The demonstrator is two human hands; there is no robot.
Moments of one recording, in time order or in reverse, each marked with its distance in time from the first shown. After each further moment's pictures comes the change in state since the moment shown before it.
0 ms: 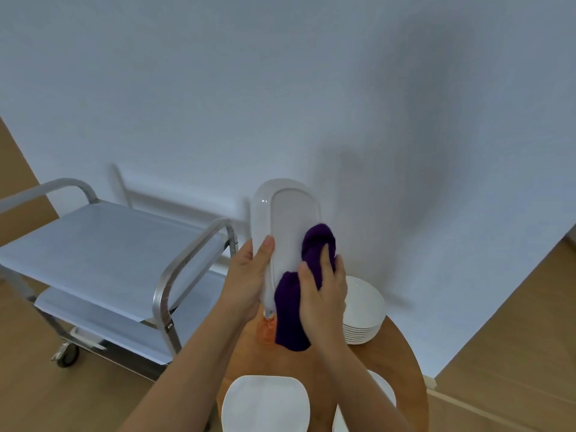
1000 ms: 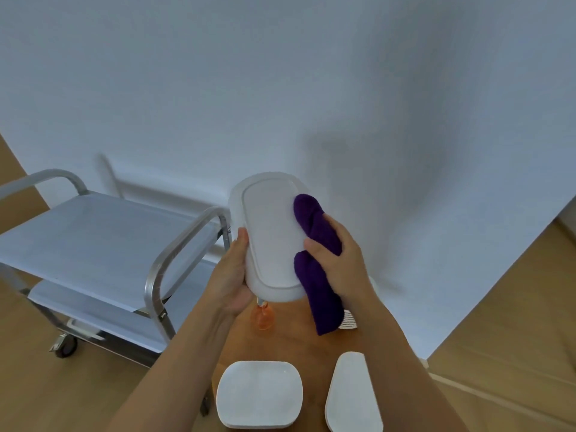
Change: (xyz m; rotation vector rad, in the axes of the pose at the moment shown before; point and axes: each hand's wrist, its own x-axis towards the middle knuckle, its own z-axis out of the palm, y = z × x) left_hand 0.001 -0.012 -0.008 -0.233 -0.113 -0.192; right_hand 0.034 -0.010 -0.063 0.368 -0.271 -0.015
